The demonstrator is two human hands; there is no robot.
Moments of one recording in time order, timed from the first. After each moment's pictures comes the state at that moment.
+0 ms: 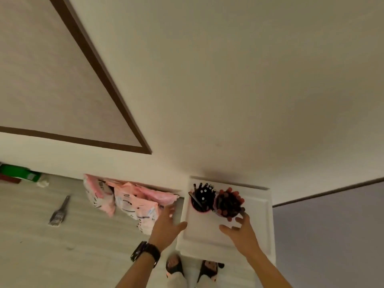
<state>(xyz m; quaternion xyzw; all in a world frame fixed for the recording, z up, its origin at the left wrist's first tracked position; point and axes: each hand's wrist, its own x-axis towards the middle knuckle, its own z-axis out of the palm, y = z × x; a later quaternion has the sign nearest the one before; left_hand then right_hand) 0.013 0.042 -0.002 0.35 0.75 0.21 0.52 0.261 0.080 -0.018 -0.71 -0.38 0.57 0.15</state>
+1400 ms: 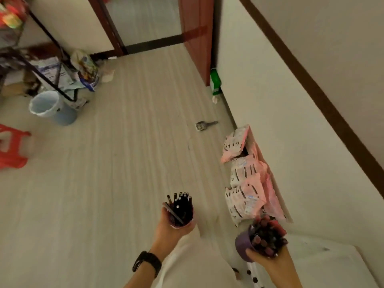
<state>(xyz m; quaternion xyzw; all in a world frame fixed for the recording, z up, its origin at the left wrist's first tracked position) -0.064 -0.333 -0.008 -0.16 0.77 0.55 0.28 0.051 -0.041 0.016 -0.45 -0.63 0.61 -0.14</state>
